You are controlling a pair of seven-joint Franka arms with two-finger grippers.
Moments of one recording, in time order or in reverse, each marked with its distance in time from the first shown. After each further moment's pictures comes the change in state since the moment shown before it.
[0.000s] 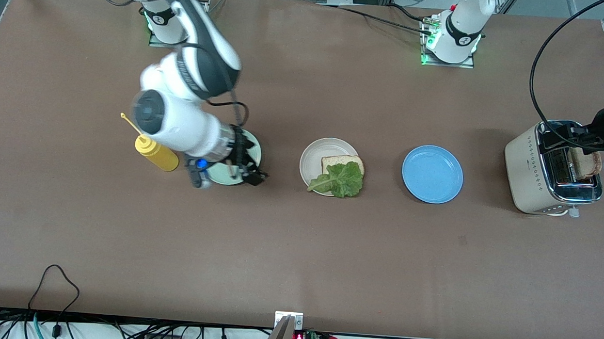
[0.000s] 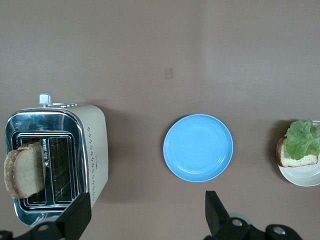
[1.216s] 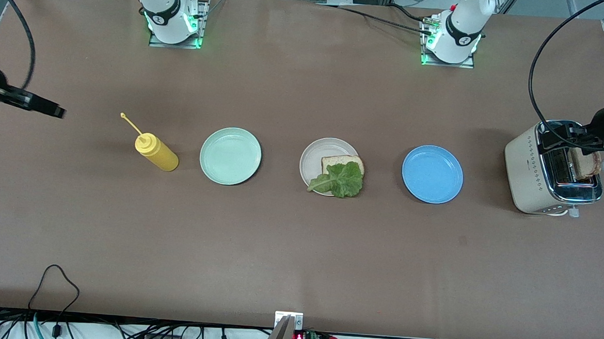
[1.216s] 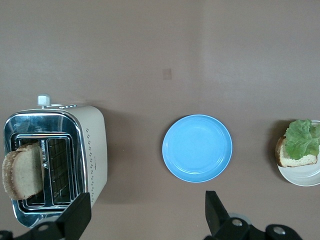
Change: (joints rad) left arm -0.004 0.002 -0.002 0.000 0.000 0.003 0.000; right arm -0.521 -0.325 -0.007 -0.012 -0.419 -0.485 -1.186
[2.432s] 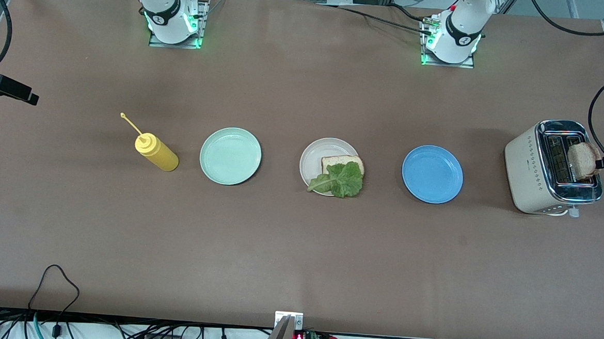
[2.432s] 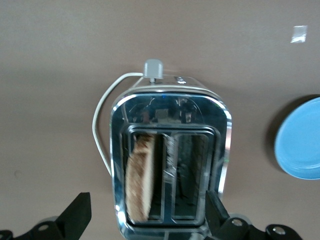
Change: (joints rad) left arm 0.334 0.269 0.039 0.035 0.094 0.061 0.334; right arm -0.055 -0.031 0.028 -0.012 0.018 0.000 -0.090
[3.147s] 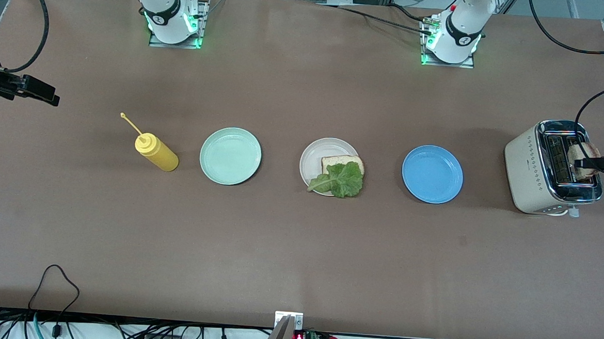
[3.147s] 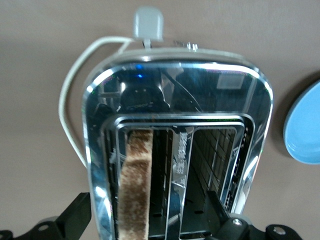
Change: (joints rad) left arm 0.052 0.072 -0.007 -0.064 -0.054 -0.026 0.045; right arm 0.072 -0.003 0.006 0.000 -0.034 0.000 0.009
